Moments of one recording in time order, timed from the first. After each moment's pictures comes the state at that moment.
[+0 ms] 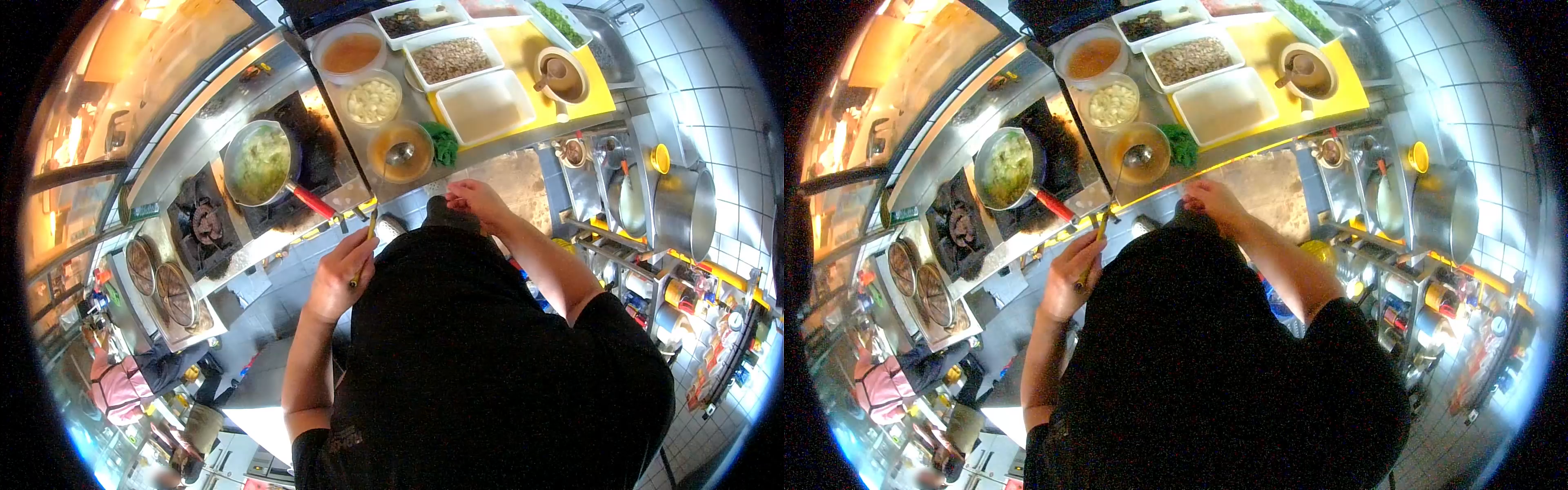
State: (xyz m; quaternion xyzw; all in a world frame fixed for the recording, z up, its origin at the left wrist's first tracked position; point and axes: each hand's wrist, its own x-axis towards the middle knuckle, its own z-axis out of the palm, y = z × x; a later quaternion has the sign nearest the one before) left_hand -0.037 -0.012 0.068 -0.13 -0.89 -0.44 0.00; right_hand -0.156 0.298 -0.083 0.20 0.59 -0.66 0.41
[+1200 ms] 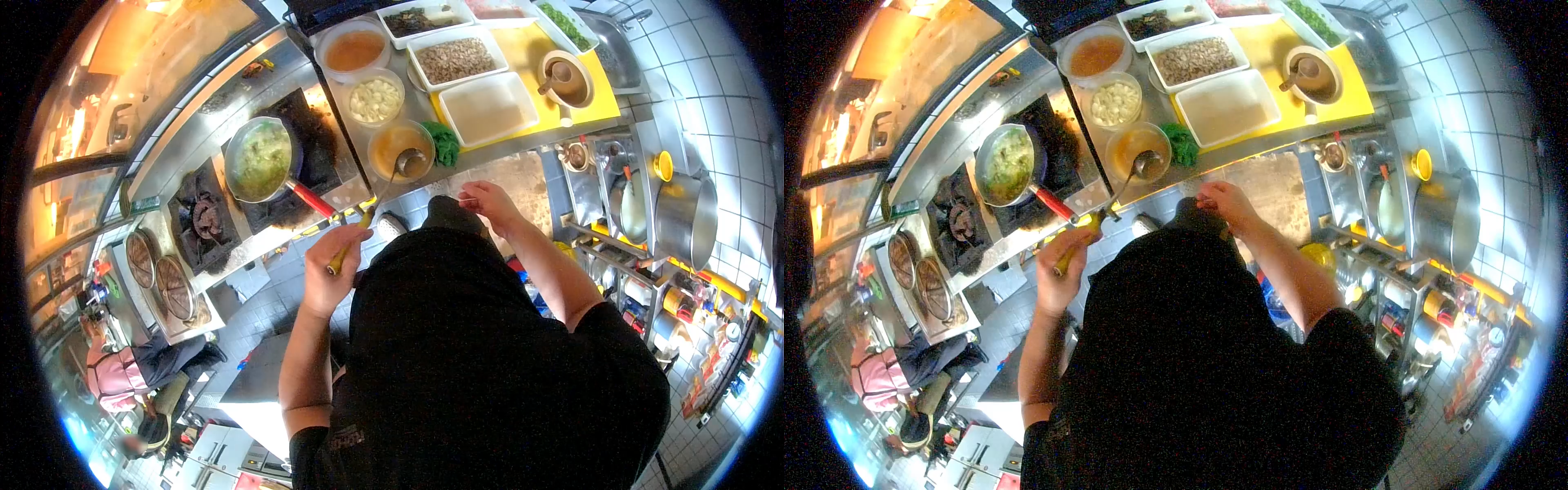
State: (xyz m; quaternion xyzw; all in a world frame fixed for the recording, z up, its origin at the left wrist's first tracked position) left_hand -0.044 -0.013 0.067 -0.01 -0.84 -0.54 0.00; right_hand -0.157 0.320 -0.076 0.24 0.58 -0.67 0.38
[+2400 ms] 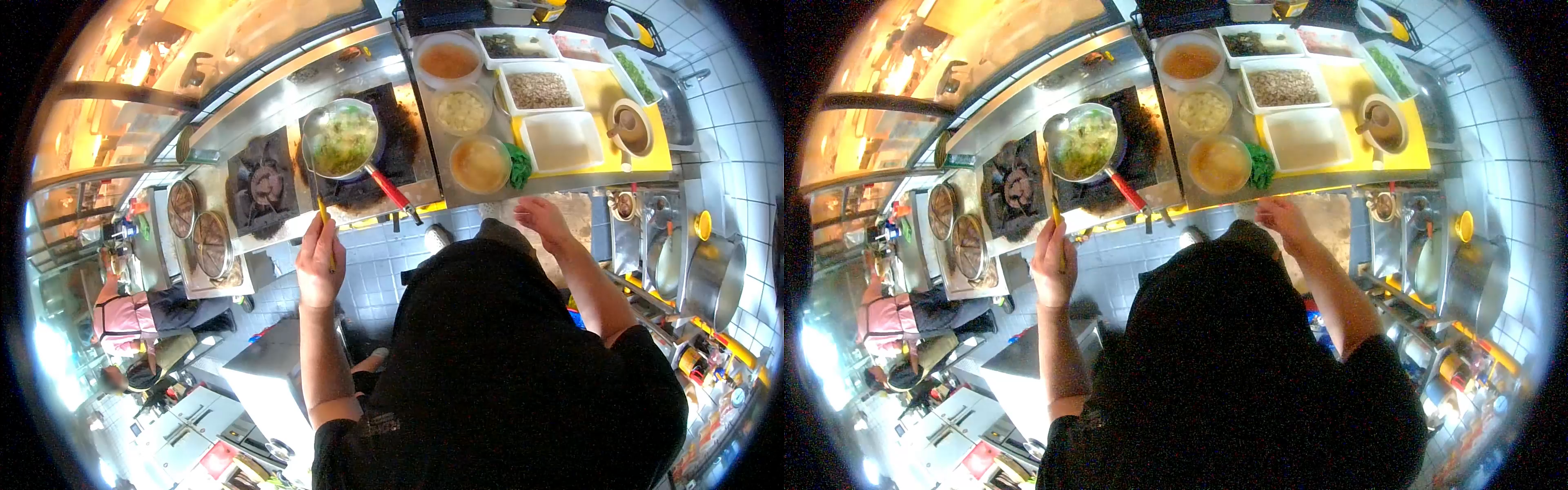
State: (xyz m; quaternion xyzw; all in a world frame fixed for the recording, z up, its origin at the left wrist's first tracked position) left_hand 0.014 -0.112 0.083 0.04 -0.96 -0.17 0.23; right_hand -0.167 0.295 -0.076 0.18 0.62 -0.67 0.37
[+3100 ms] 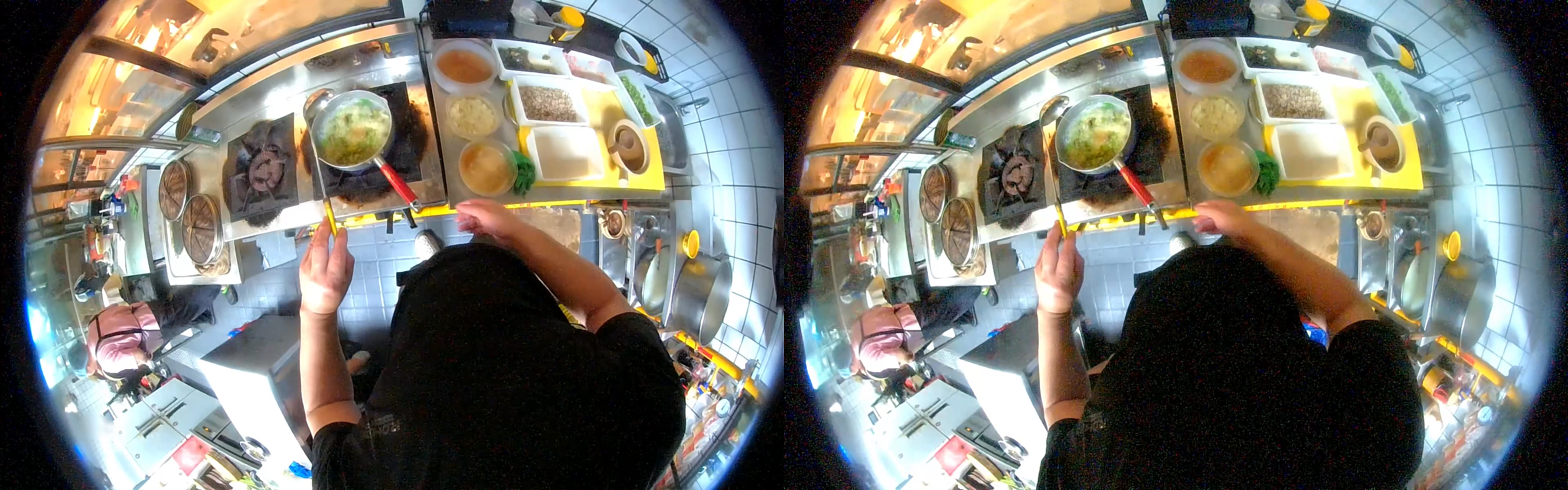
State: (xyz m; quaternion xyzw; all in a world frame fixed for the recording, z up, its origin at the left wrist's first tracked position) left_hand 0.053 -0.118 0.072 -0.01 -0.97 -0.08 0.24; right_hand -0.160 0.175 -0.080 0.04 0.60 -0.56 0.57
